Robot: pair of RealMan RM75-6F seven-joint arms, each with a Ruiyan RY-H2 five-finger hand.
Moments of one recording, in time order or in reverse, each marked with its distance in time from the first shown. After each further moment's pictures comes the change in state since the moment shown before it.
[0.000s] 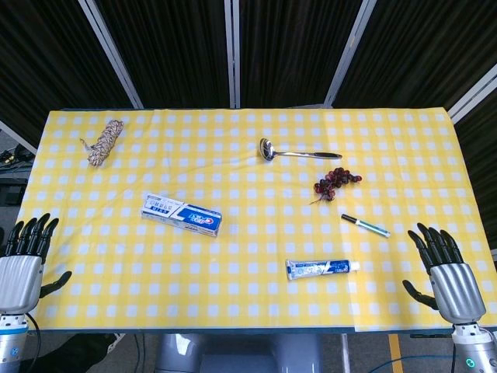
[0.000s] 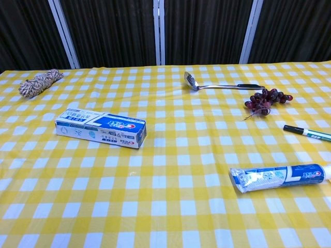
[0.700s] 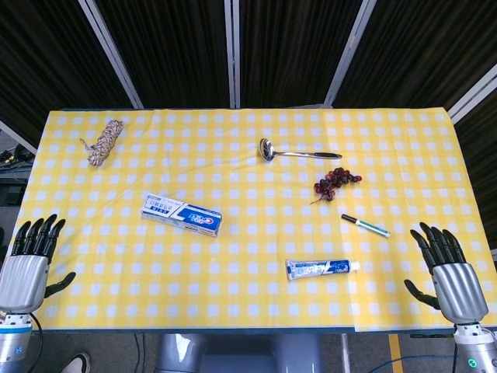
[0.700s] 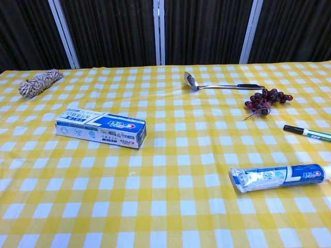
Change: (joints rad) left arm -0.011 -0.004 0.009 0.003 0.006 -0.024 0.014; right arm -0.002 0.006 0.004 -0.004 0.006 0.005 0.011
